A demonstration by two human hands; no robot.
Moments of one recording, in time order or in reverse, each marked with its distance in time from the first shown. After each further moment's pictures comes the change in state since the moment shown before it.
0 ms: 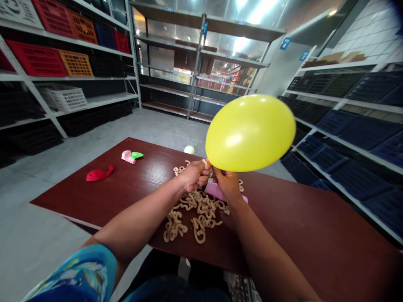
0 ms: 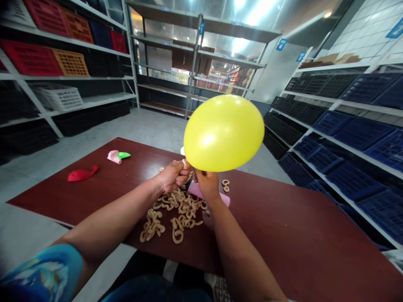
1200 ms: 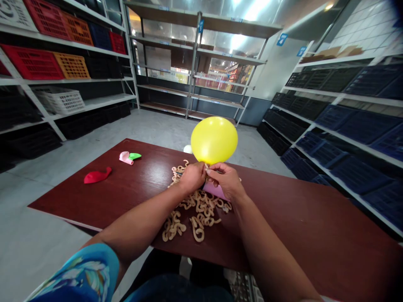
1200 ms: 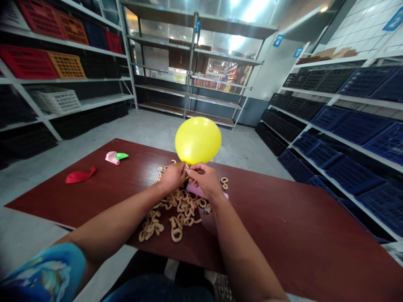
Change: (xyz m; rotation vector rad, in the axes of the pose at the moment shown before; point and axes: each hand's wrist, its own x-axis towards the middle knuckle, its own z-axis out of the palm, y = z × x) left_hand 0.008 -0.017 -0.011 1.650 0.382 0.372; right_hand -0.006 -0.023 -0.012 0.255 -0.195 0.134
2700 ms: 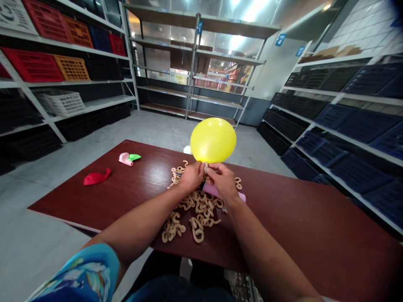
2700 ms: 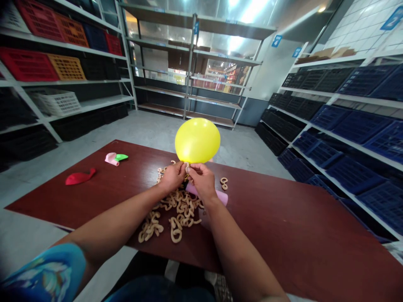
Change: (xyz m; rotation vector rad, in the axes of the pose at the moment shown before) left_hand 0.004 -0.011 0.017 -0.112 0.144 -0.028; right_hand 0.006 0.015 0.013 0.047 0.172 -0.050
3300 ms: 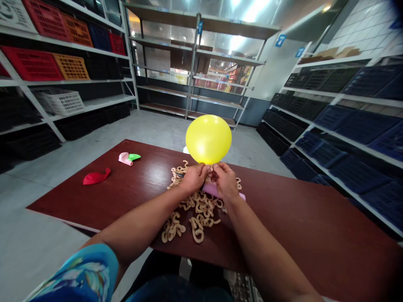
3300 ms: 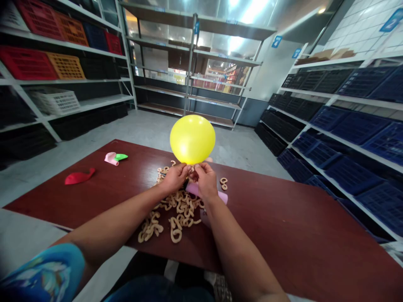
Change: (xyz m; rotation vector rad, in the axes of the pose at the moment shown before) left_hand -0.004 0.004 0.000 -0.261 -0.063 0.044; right_hand 0.007 0.005 -0.002 0.343 0.053 0.075
